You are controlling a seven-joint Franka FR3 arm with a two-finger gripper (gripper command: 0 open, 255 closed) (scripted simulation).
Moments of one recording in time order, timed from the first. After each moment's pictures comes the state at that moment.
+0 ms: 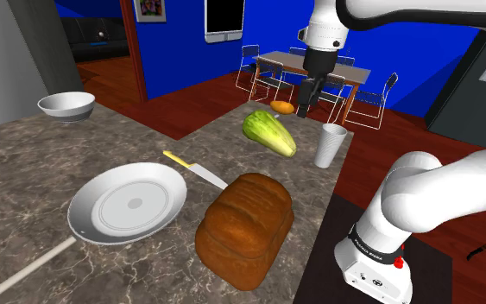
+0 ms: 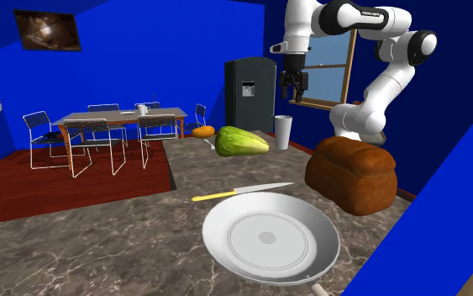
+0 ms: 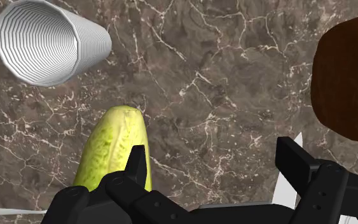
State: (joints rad) arm 0.01 -0.80 0.02 -2.40 -0.03 1.59 -0.11
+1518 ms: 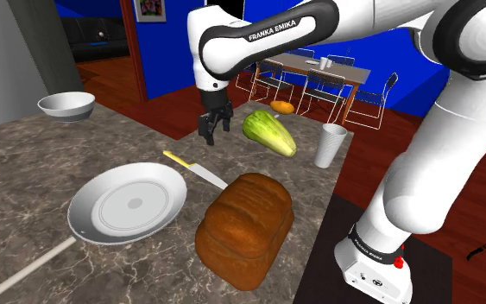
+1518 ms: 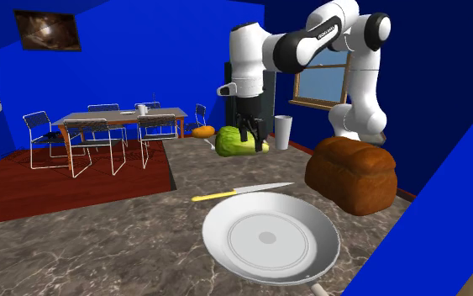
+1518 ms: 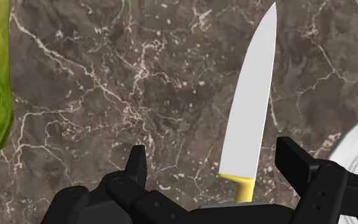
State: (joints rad) arm 0.09 0.01 0.23 -1.98 -0.05 1.87 0.10
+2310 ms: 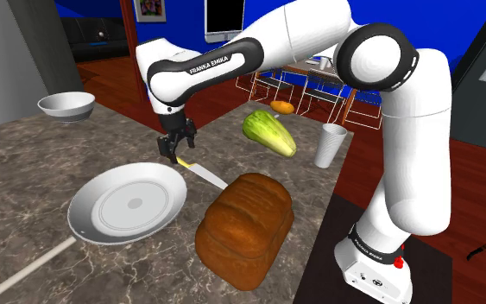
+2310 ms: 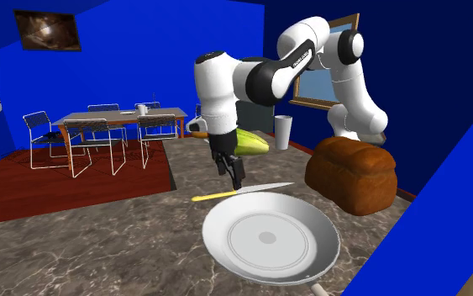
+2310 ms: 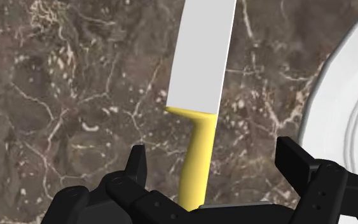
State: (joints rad) arm 0.18 0.45 0.25 -1.58 -0.15 1.83 0.19
